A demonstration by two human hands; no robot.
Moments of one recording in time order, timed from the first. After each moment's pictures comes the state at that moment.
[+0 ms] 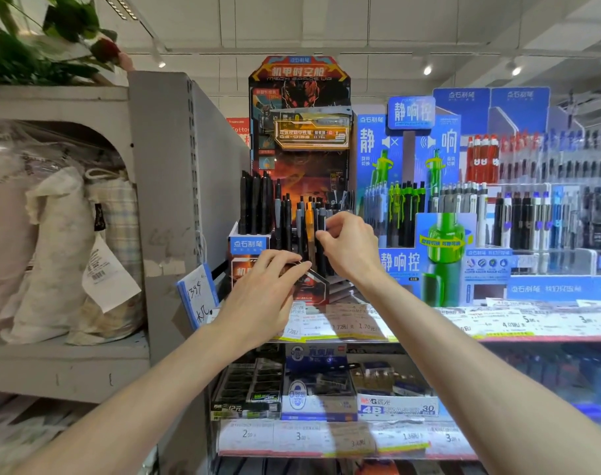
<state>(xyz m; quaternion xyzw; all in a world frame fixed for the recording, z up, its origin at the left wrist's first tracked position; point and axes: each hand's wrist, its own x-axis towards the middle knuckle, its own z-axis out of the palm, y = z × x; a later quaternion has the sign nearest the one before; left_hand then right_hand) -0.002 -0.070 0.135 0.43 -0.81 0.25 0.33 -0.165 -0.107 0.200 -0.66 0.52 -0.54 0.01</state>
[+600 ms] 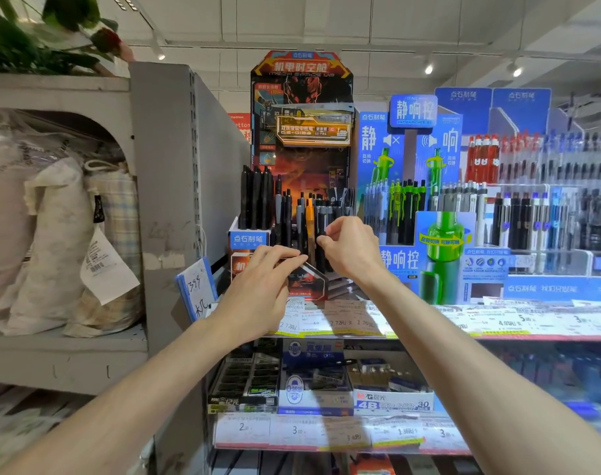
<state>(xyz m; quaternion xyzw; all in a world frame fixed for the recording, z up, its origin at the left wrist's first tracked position) 0.002 -0.075 0.134 0.41 -0.81 0.19 0.38 -0.169 -0.103 0.198 -0.67 0.56 -0.49 0.01</state>
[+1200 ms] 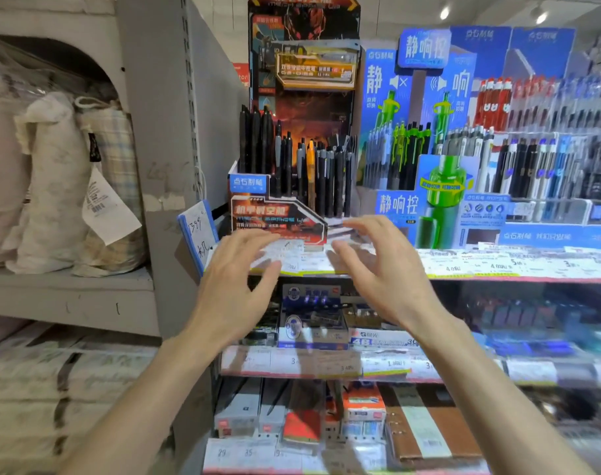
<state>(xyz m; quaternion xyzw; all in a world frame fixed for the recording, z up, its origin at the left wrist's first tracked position) 0.009 -0.013 0.075 0.42 -0.74 0.08 0.53 -0.216 -0.017 0.107 -0.76 0.42 -0.49 -0.09</state>
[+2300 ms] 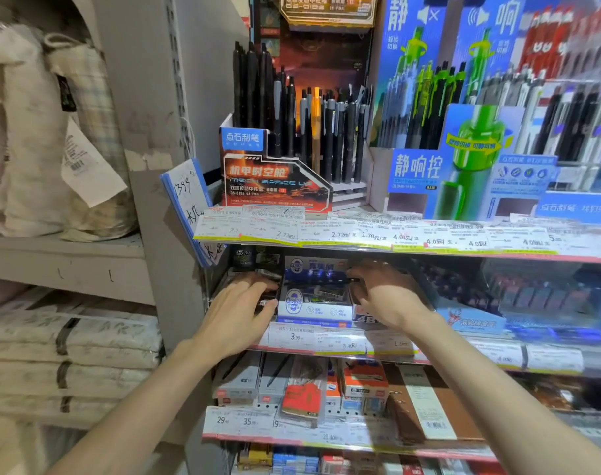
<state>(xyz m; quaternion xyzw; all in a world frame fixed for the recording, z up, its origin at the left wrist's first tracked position) 0.018 -0.068 -0.025 0.60 -0.75 0.05 0.28 -0.247 -0.111 0.016 -0.81 0.55 -0.17 -0.10</state>
